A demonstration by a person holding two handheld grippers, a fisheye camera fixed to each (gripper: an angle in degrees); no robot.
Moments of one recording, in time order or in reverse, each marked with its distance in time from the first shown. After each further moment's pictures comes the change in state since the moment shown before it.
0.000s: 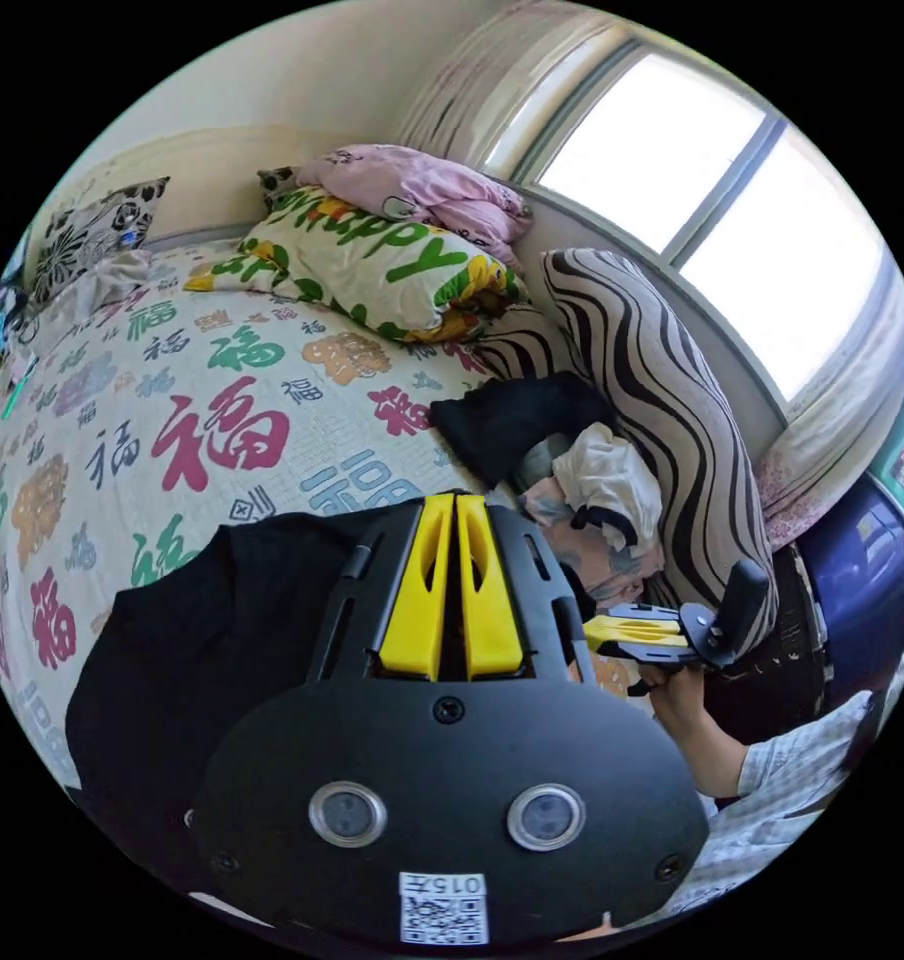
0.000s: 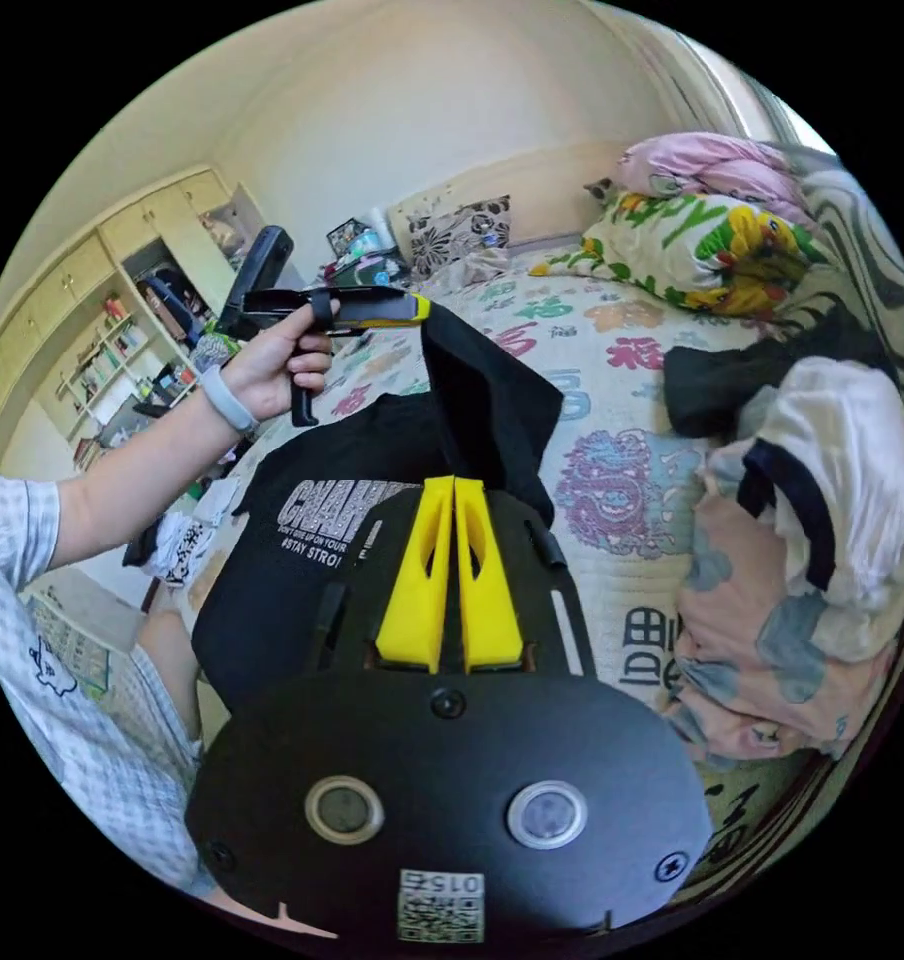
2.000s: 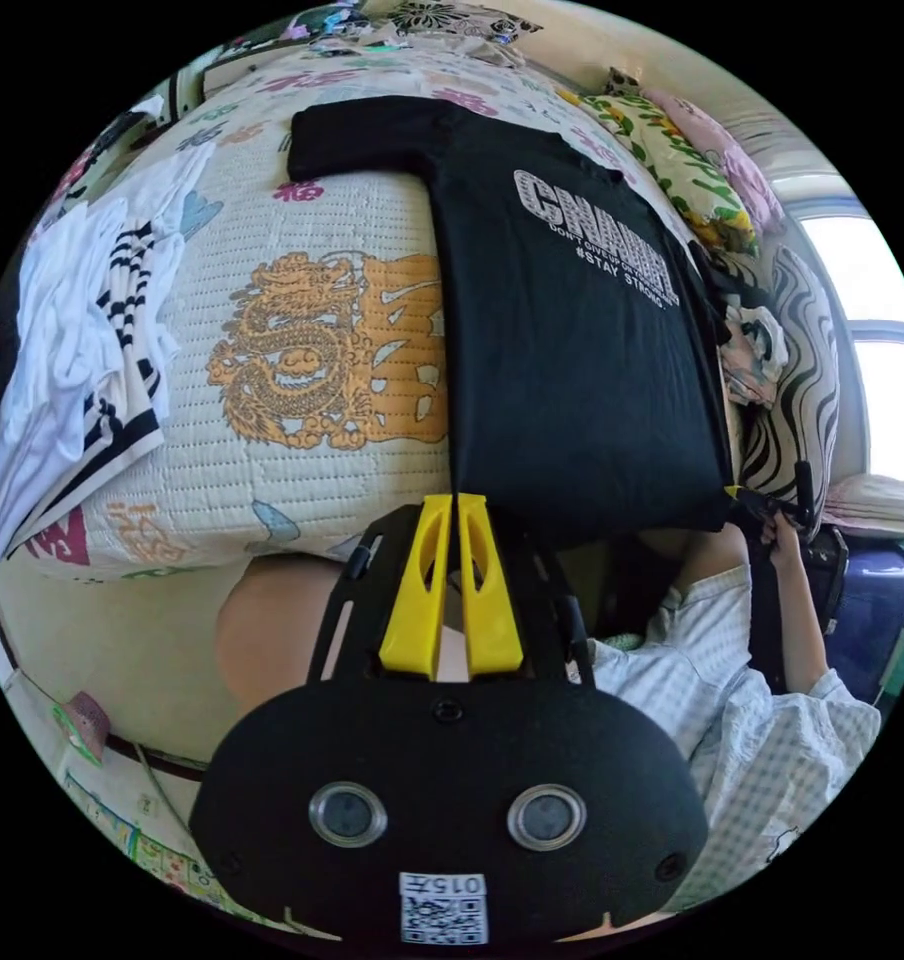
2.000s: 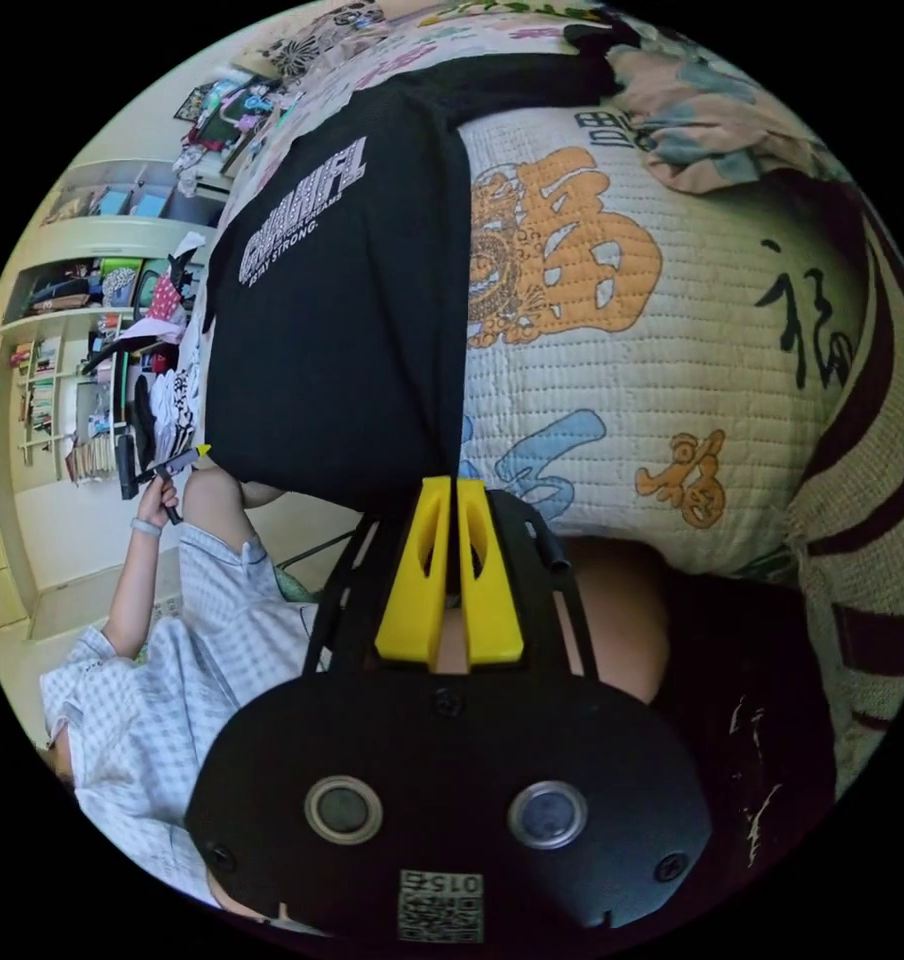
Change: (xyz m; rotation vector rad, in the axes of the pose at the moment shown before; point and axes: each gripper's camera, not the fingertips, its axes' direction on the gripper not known) left arm -0.041 0.528 -0.492 -0.345 -0.221 -0.660; right arm -0.006 0.122 -0.063 -0.722 -0.006 0.274
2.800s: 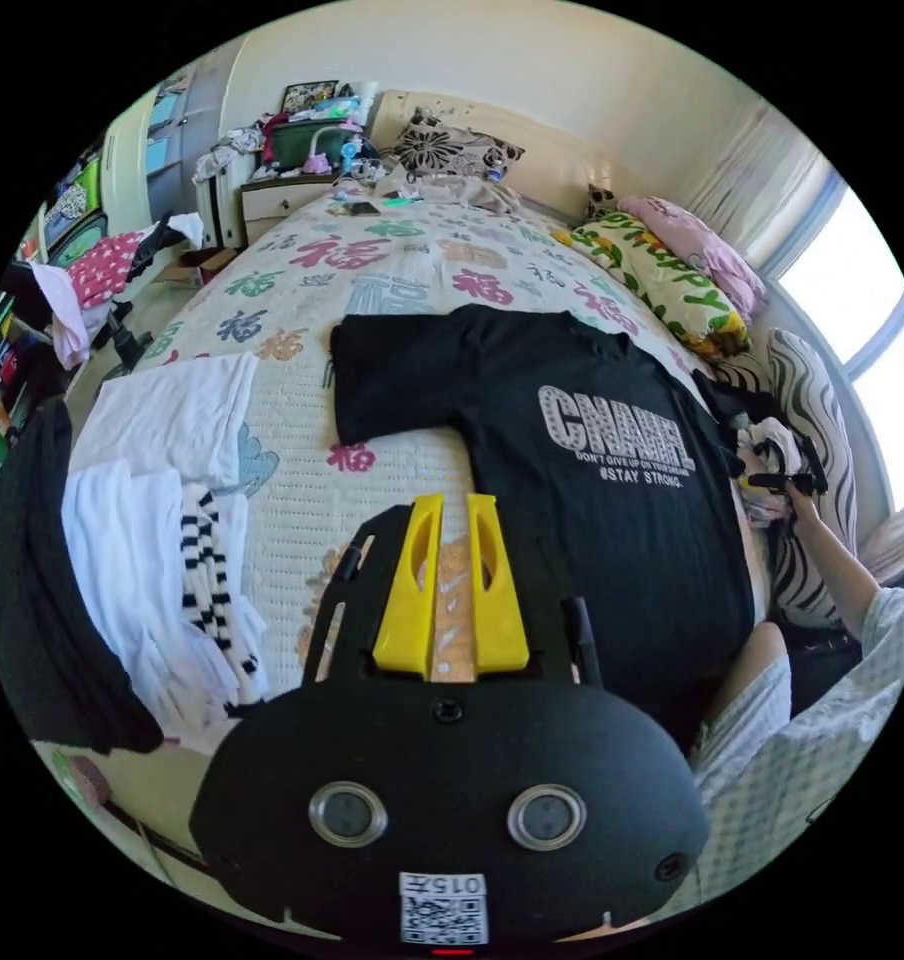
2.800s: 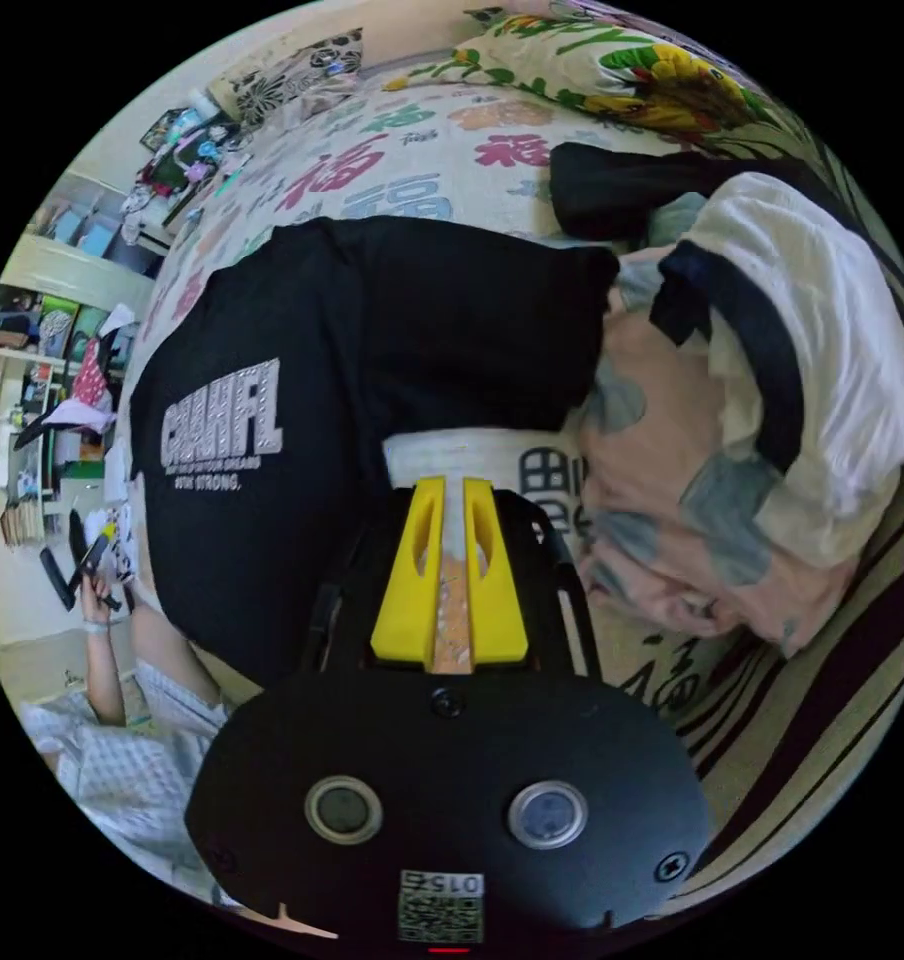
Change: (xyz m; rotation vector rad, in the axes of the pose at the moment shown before) left arm -0.119 -0.032 -0.224 0.446 -0.129 0.034; right arm -0.082 -0.283 -0.028 0.190 0.296 0.085
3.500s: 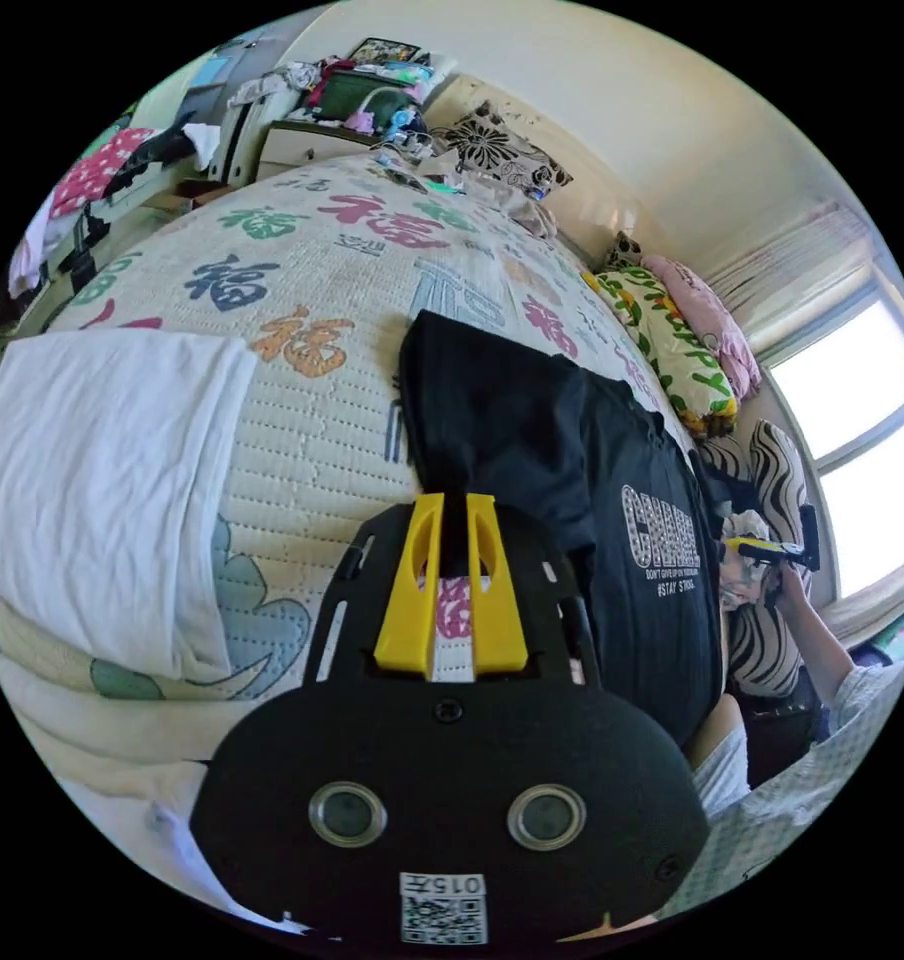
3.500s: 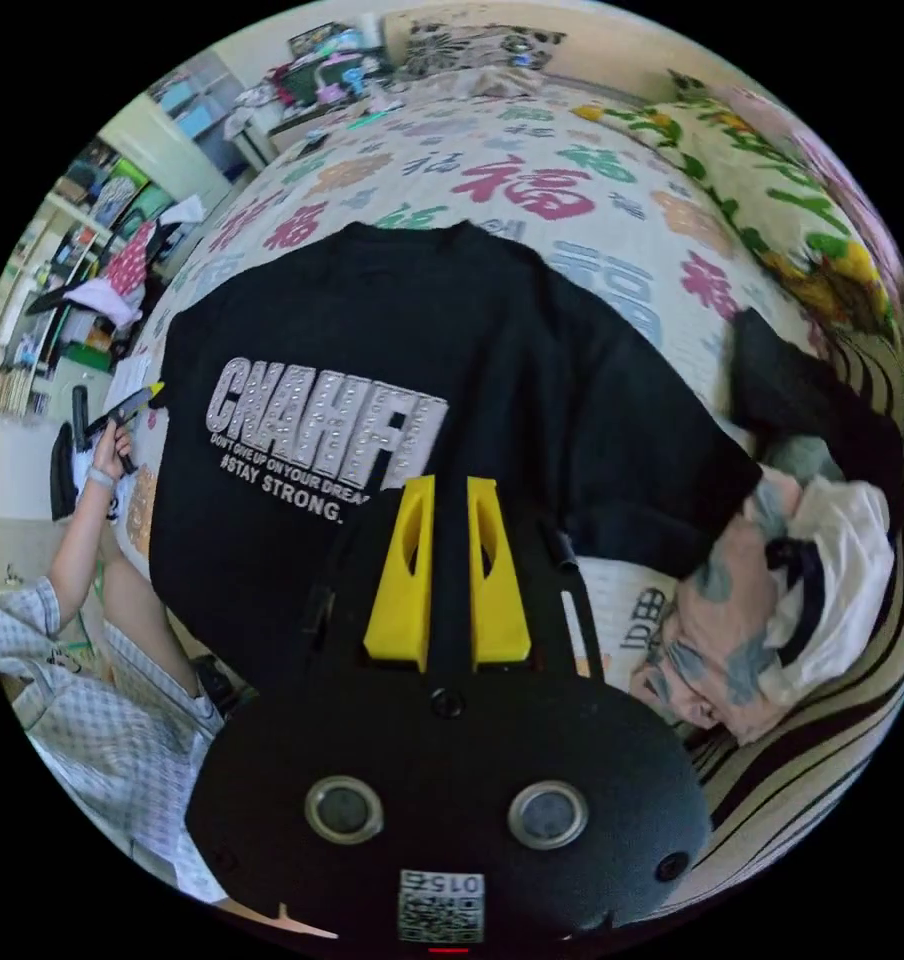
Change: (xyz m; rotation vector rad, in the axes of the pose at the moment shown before) left arm -0.184 -0.093 0.010 0.013 0.230 -0.152; right arm -0.271 -0.080 0.021 -0.011 0.022 -0.432
